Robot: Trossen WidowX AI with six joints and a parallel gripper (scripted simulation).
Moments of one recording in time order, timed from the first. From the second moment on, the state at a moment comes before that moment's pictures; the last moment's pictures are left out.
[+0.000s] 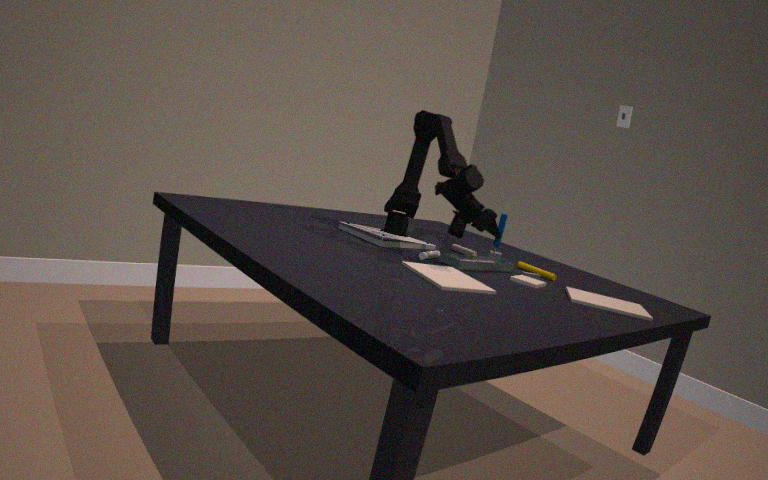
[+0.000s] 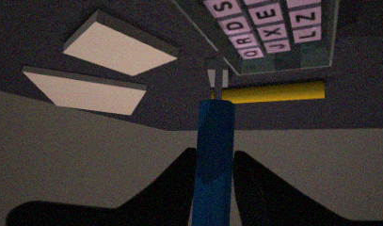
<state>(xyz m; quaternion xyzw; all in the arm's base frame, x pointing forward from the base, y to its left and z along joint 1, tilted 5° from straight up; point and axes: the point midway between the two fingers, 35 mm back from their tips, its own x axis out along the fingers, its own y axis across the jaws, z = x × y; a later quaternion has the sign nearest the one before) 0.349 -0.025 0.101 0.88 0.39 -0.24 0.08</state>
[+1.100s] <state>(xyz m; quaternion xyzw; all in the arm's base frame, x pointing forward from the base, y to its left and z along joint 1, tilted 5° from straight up) 0.358 0.015 0.088 0.89 0.39 -0.22 0.07</state>
